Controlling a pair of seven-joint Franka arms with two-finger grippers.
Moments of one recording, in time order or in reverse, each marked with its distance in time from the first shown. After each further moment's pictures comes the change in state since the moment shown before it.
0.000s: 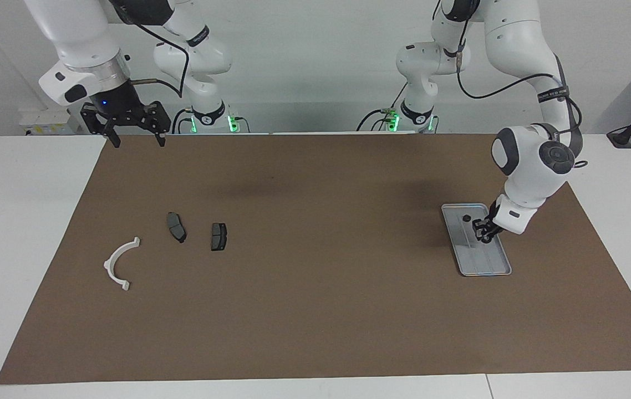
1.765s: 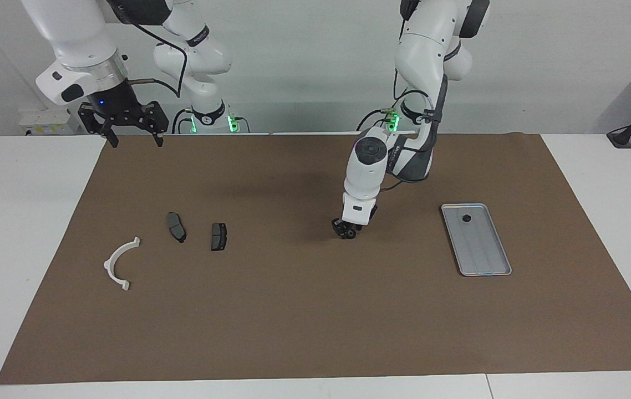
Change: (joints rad) left arm -0.554 0.089 -0.049 0.033 -0.007 0.114 -0.930; right arm -0.012 -0.001 0.004 0.000 0.000 0.000 0.000
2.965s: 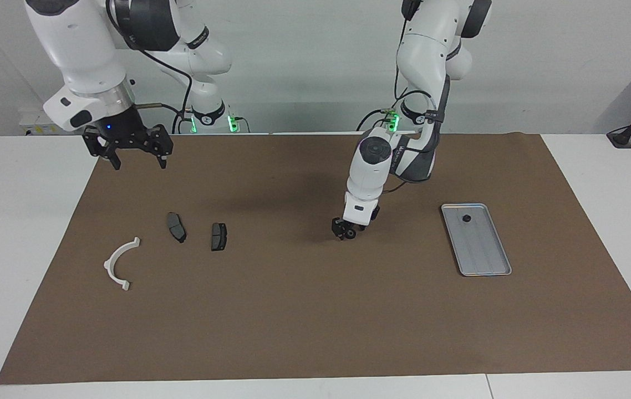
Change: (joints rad) left arm 0.030 -0.004 -0.019 -0.010 -0.016 0.033 0.072; right arm 0.000 0.046 0.025 0.028 -0.034 0.043 0.000
